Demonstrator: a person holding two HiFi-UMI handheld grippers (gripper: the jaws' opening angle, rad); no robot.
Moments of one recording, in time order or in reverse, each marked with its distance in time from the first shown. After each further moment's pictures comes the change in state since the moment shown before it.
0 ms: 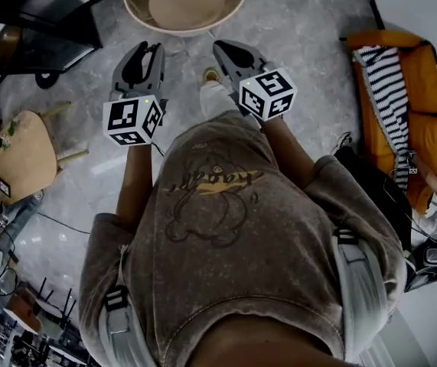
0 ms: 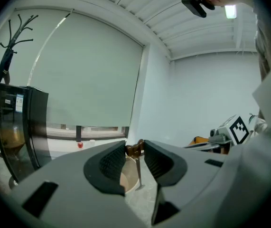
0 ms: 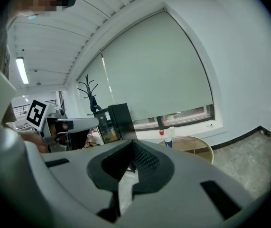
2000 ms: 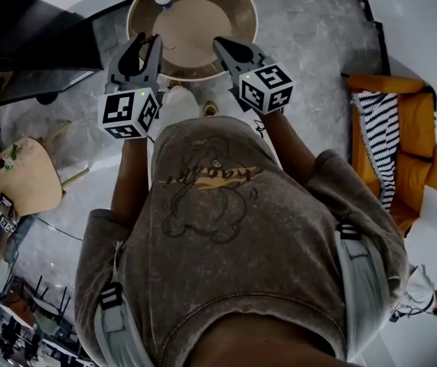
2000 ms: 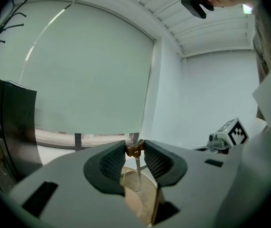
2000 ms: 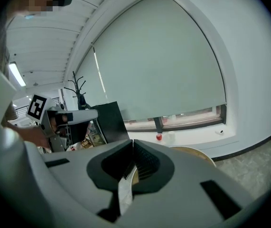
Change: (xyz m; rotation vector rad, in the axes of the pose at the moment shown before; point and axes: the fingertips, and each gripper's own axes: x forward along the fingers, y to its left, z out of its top) left arm 0.233 0.136 0.081 -0.024 -0.007 0.055; right arm 0.207 -0.165 0.103 0.001 0.087 0.065
